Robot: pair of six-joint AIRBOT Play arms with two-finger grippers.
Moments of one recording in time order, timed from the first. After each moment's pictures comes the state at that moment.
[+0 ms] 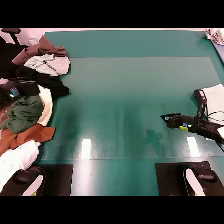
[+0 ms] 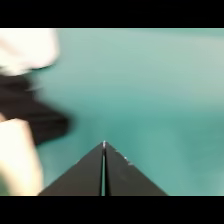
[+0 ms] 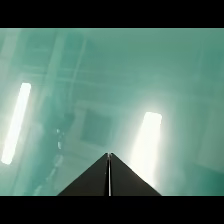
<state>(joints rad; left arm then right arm) -0.17 -0.61 0.93 1.67 -0.83 -1.83 -0.14 -0.51 0.40 -0.76 0.96 1.10</state>
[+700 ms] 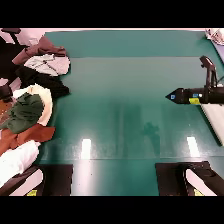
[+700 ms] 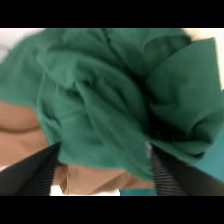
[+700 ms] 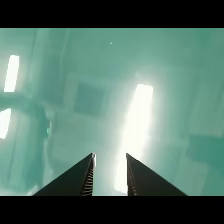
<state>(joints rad) 0.31 -1.03 1.24 1.70 -1.47 -1.79 -0.11 -0.91 0.95 -0.95 1.21 1.32</state>
